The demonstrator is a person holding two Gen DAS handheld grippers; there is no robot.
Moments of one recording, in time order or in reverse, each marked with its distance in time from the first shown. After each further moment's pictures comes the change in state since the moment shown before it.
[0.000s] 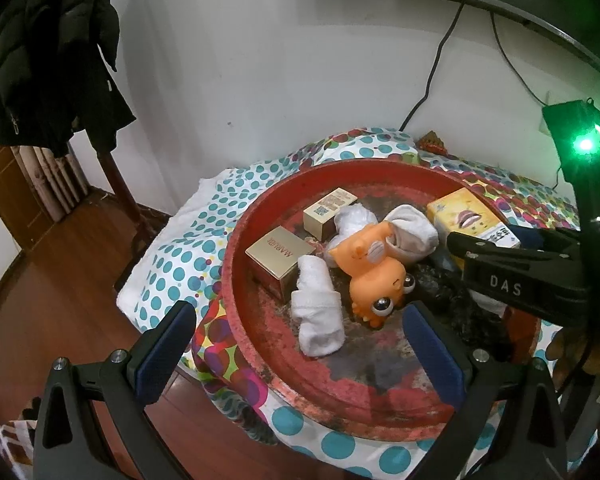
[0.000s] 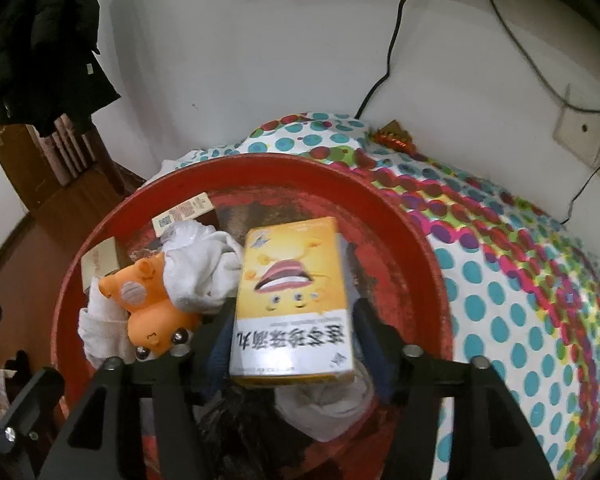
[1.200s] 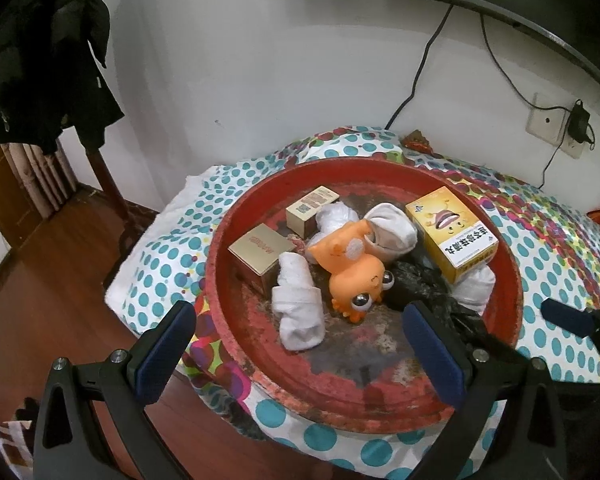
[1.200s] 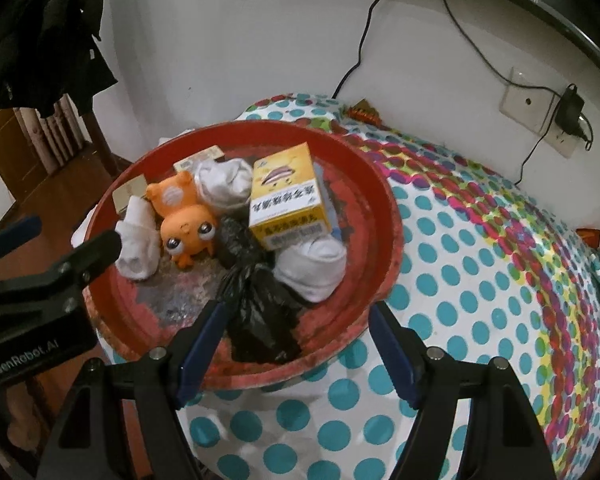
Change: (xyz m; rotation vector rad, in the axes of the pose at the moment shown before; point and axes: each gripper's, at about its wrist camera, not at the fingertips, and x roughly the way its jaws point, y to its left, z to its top) left arm -0.006 -0.003 -0.002 -0.007 0.013 -0.062; right arm -0.075 0.009 -0.064 0.005 0.050 -0.062
